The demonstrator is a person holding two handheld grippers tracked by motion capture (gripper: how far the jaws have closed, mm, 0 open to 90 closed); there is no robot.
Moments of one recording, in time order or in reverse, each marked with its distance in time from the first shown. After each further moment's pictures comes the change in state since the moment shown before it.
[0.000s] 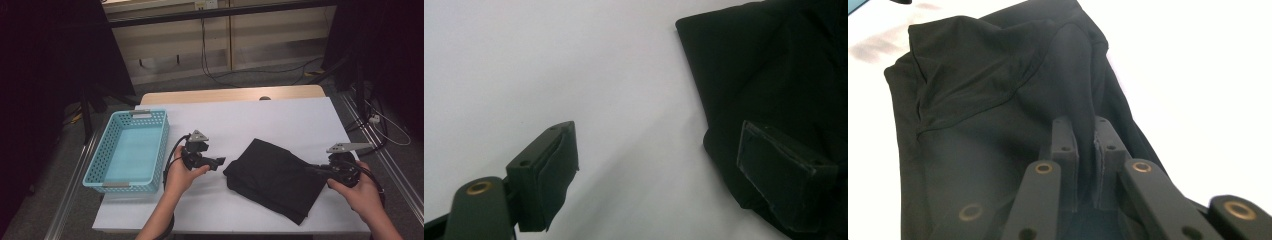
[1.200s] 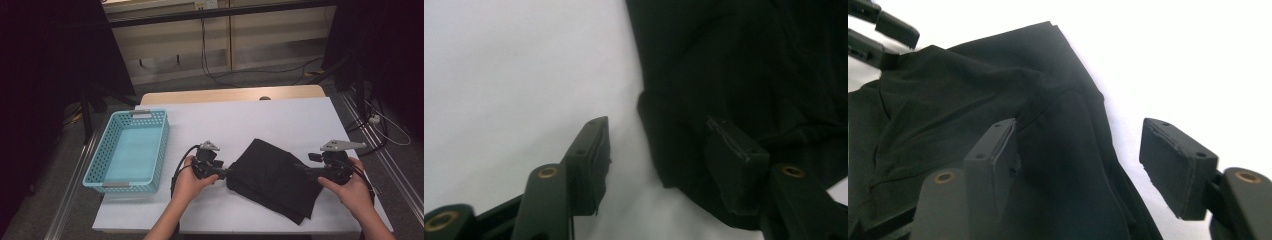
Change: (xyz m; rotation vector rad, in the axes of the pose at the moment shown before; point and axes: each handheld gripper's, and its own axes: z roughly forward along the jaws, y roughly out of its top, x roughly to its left) left arm -0.032 -0.014 0.019 0.126 -0.137 -0.075; right arm 0.001 0.005 0.019 -0.107 -0.076 -0.053
